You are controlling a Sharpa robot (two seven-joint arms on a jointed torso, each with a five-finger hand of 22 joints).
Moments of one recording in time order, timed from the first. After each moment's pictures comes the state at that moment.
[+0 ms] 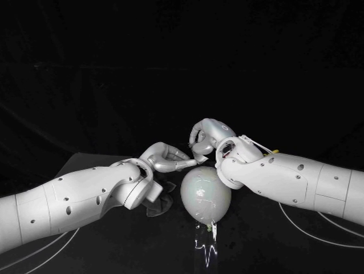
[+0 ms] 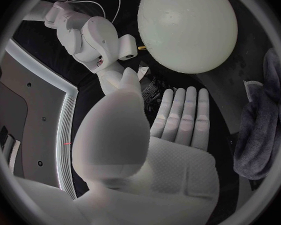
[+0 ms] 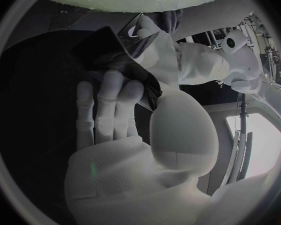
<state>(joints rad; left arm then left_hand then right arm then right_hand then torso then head) 1.24 -0.69 -0.05 1.43 -0.54 -0.43 0.03 1.42 -0.23 -0.10 0.30 0.06 0.86 0.22 0.28 0.24 0.98 0.20 0.16 0.07 0.86 0.16 0.30 0.29 0.18 0.74 0.29 0.33 0.09 1.39 -0.40 -0.16 1.21 -1.32 -0.61 -0.33 1.07 -0.20 0.81 -0.18 0.88 1.05 -0.01 0.78 0.65 1.46 -0.08 0.75 0.66 1.46 -0.10 0.52 0.83 0.17 0.83 0.08 0.99 0.89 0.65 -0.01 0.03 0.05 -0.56</state>
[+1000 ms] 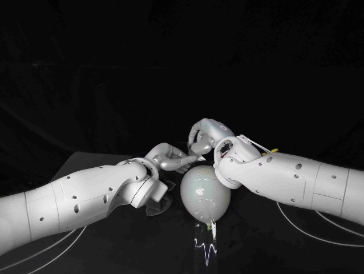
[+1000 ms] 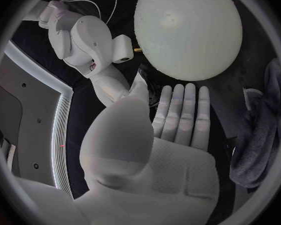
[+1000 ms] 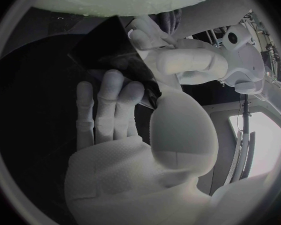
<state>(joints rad) 1.24 -0.65 -0.05 1.42 -0.54 -0.45 -0.04 1.41 0.00 0.05 0.29 0.05 0.92 0.21 0.33 0.25 1.07 0.15 0.19 0.07 0.94 0.13 0.30 0.30 0.17 0.80 0.28 0.33 0.08 1.39 -0.39 -0.16 1.22 -1.32 -0.60 -0.37 1.06 -0.19 0.82 -0.19 0.89 1.04 -0.02 0.79 0.65 1.46 -0.08 0.77 0.67 1.46 -0.10 0.53 0.84 0.17 0.83 0.08 0.99 0.89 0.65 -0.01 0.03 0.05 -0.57</state>
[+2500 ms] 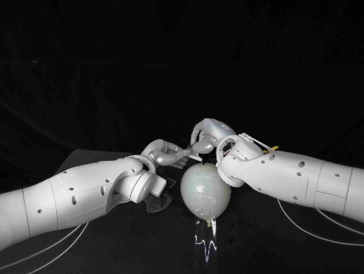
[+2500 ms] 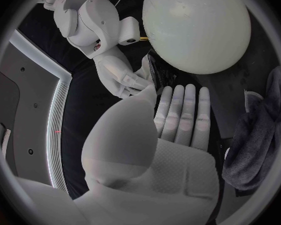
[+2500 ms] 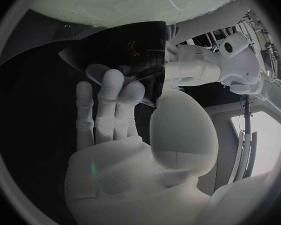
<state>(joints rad) 1.24 -0.66 -0.05 1.40 -0.39 -0.47 0.02 1.51 0.01 0.26 0.28 0.05 0.92 0.21 0.32 0.21 1.06 0.16 0.15 0.07 0.94 0.13 0.25 0.29 0.16 0.79 0.29 0.30 0.07 1.38 -0.40 -0.16 1.22 -1.30 -0.57 -0.36 1.06 -0.20 0.82 -0.19 0.89 1.04 -0.02 0.80 0.65 1.46 -0.08 0.77 0.67 1.46 -0.11 0.53 0.84 0.16 0.83 0.08 0.99 0.90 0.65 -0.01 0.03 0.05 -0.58</state>
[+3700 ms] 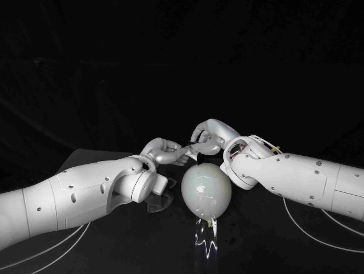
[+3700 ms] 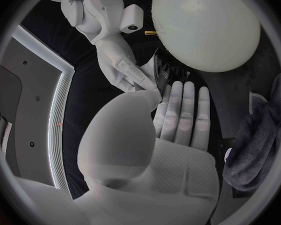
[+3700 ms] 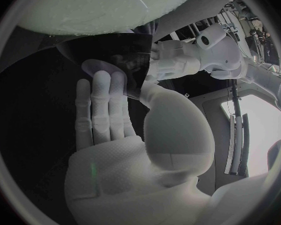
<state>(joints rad) 1.24 -0.67 -0.05 1.42 -0.31 -0.50 0.07 1.50 -0.08 0.62 0.25 0.05 0.96 0.17 0.42 0.27 1.21 0.12 0.10 0.07 0.99 0.11 0.25 0.31 0.17 0.80 0.28 0.31 0.08 1.38 -0.48 -0.16 1.28 -1.14 -0.57 -0.15 1.15 -0.16 0.64 -0.04 0.33 0.92 0.08 0.61 0.53 1.32 0.01 0.45 0.43 1.27 -0.02 0.57 0.86 0.16 0.79 0.13 0.75 0.76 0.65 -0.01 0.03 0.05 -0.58</state>
